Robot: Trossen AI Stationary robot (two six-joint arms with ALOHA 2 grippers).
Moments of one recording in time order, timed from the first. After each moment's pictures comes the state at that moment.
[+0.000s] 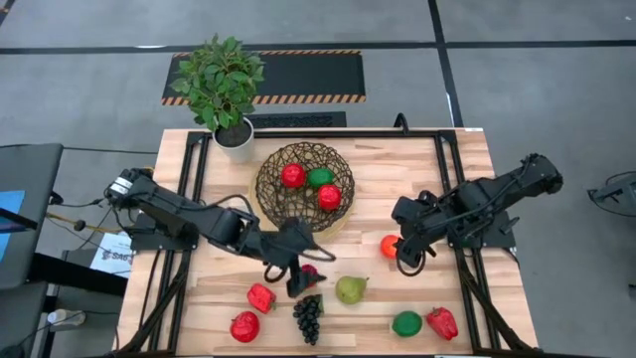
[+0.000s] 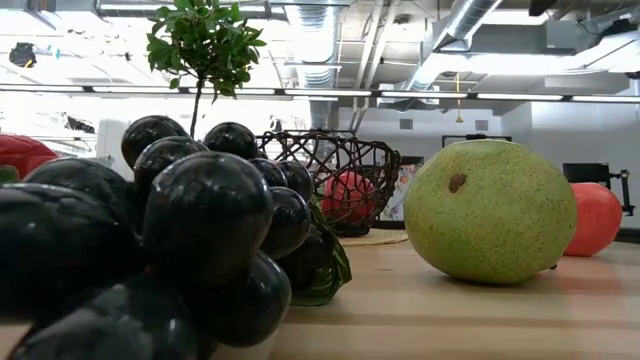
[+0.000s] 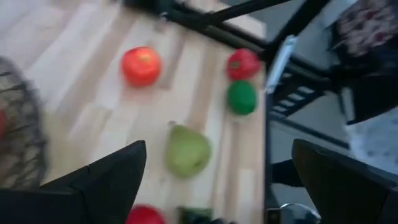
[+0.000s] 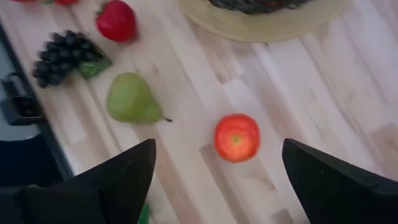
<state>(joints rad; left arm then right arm) -0.41 1.59 1.49 -0.50 -0.22 -0.63 0.44 1.36 1.53 -1.39 0.24 0.92</state>
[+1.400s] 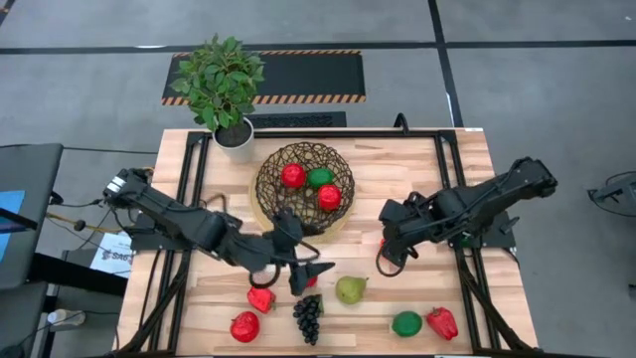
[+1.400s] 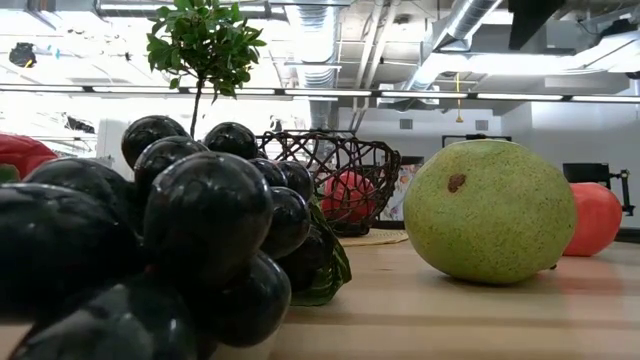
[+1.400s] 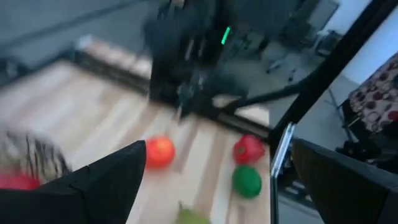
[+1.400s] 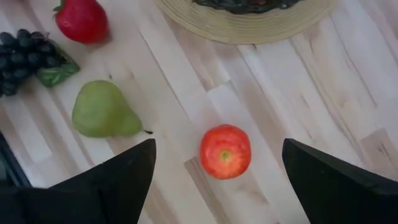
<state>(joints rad) -0.47 1.56 1.58 -0.39 -0.56 -0.54 0.39 1.44 1.47 -1.33 0.27 0.89</state>
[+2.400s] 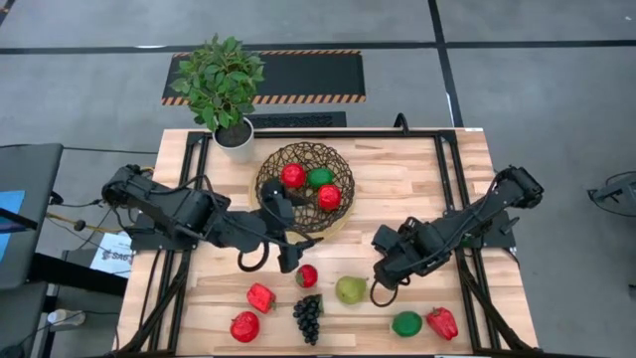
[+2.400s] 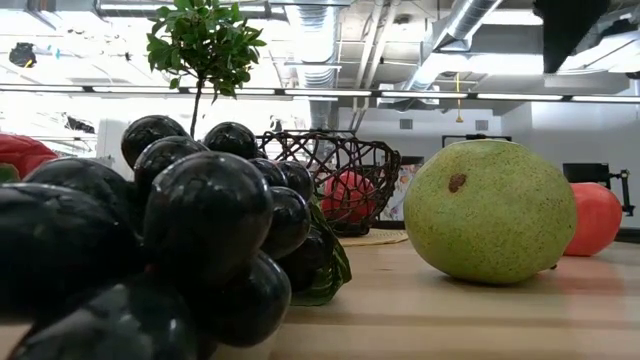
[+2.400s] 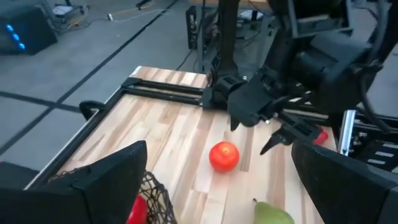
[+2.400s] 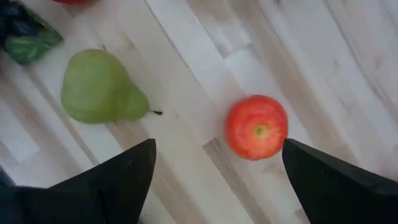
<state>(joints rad) -0.42 1.56 1.78 -0.71 -0.63 -0.31 0.52 1.59 1.44 -1.33 0.29 1.08</state>
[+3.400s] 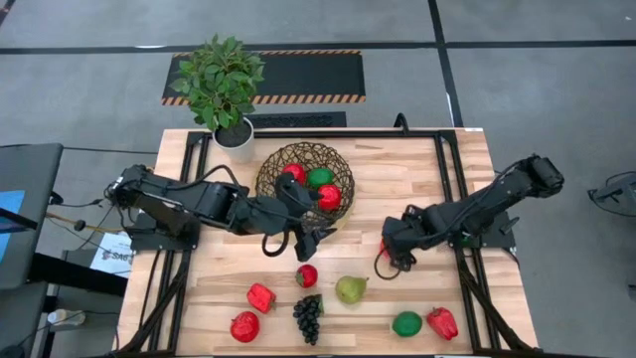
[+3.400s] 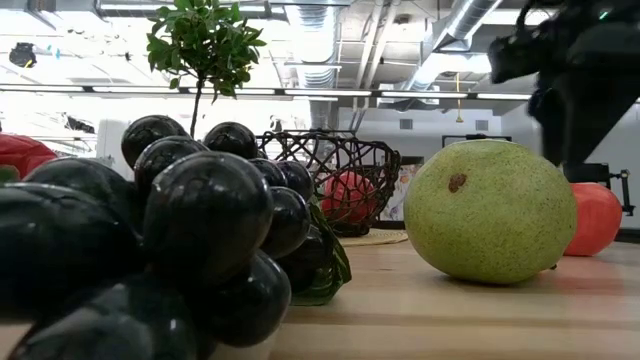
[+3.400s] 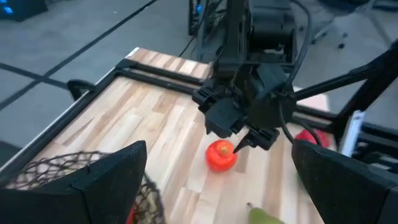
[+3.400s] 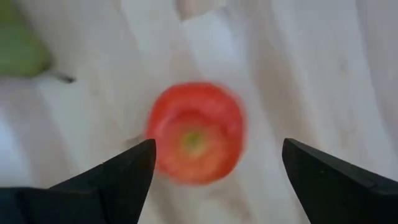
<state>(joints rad) -0.31 1.61 1.78 -0.69 -0.52 -0.39 0.35 1.35 0.89 -0.94 0.18 0.70</state>
